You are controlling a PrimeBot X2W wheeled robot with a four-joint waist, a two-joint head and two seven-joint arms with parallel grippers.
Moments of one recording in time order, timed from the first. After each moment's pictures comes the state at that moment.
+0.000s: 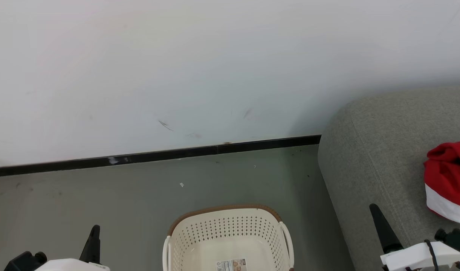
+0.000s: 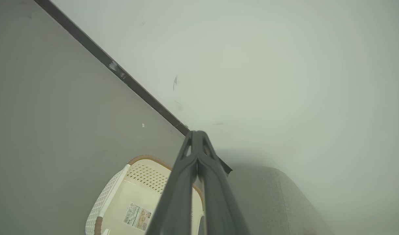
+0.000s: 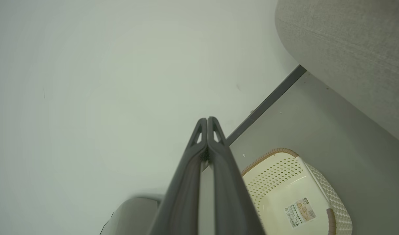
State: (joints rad) left arm 0.01 0.10 -0.04 0.22 -1.16 0.05 -0.03; right arm 0.03 -0.09 0.05 0.19 1.05 0.13 -0.11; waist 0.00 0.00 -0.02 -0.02
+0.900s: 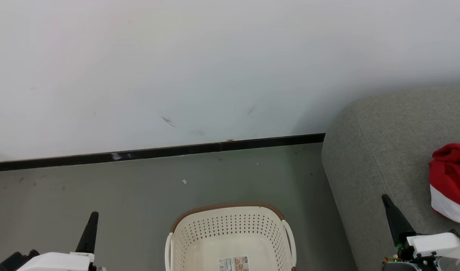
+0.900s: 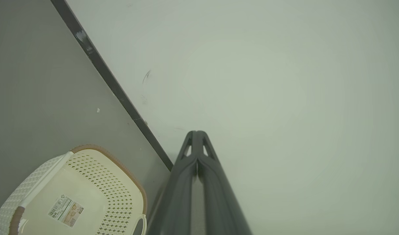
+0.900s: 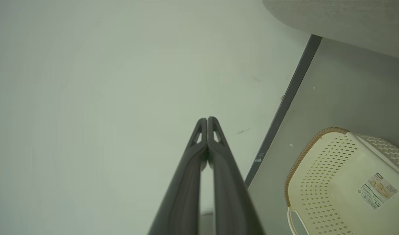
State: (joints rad) left arm -0.04 0.06 0.03 0.24 -1.45 -0.05 0.06; right arm -0.01 -0.11 0.03 0.23 1.48 0.13 -0.04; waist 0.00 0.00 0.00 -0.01
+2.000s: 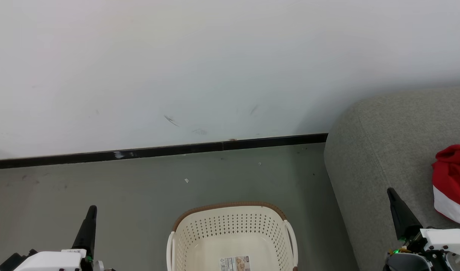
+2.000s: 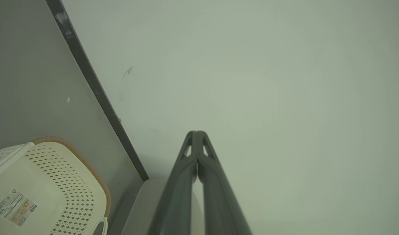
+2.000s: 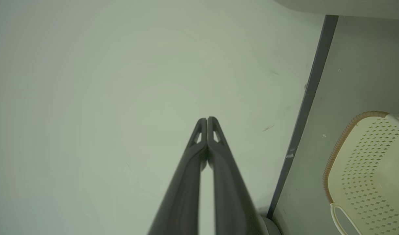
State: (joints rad) left arm -0.06 0.04 0.08 0.26 -1.60 -0.11 0.11; right arm -0.05 -0.13 0.01 0.25 1.72 0.13 -0.01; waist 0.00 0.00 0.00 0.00
